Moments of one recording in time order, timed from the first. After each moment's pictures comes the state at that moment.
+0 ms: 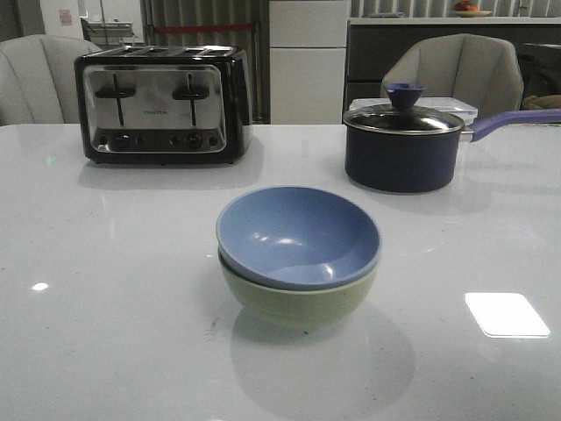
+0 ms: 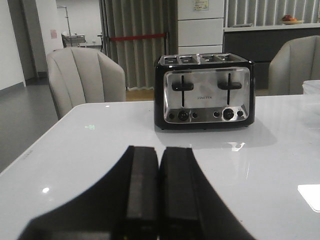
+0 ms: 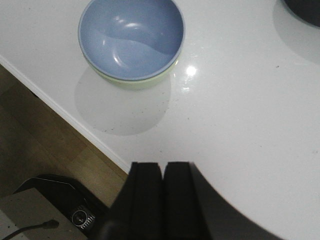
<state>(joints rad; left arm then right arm) -0.05 0.00 0.00 -0.03 0.03 0.08 0.32 0.71 -0.66 0.29 0.81 -0.40</state>
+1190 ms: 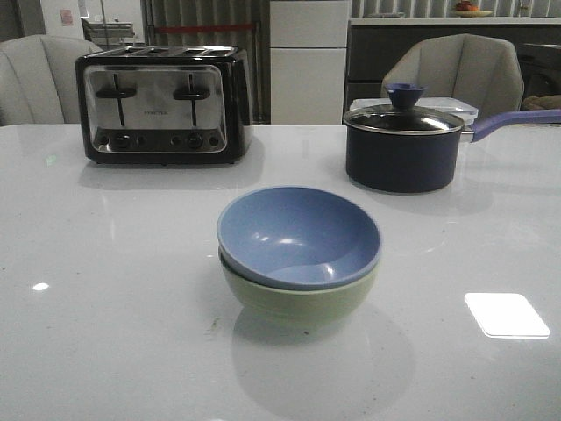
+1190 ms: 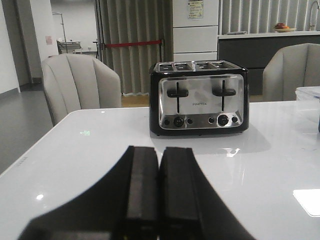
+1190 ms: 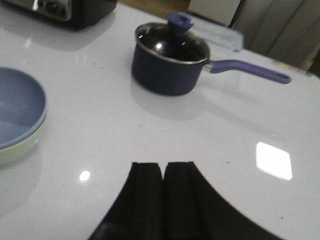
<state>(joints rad) -0.06 0.00 0.00 -0.03 0.01 0.08 0.07 0.28 -0.29 0.20 0.35 -0.40</state>
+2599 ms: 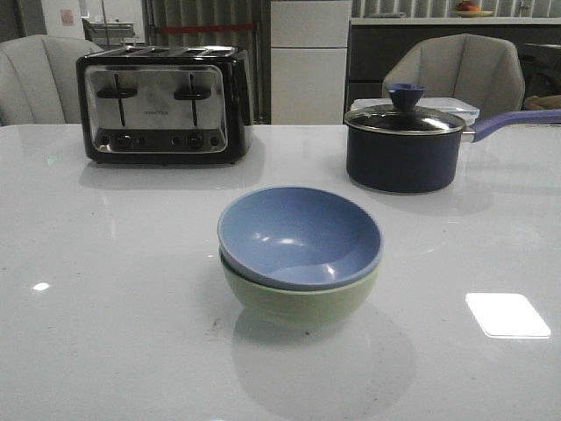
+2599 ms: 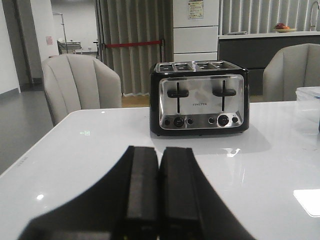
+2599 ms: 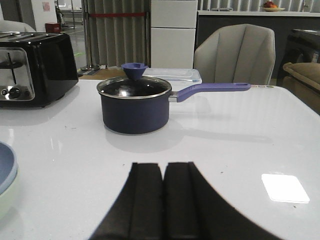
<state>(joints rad) -0.06 0.00 0.00 -0.03 0.01 0.08 0.03 -0.01 0.03 0.00 0.05 0.04</state>
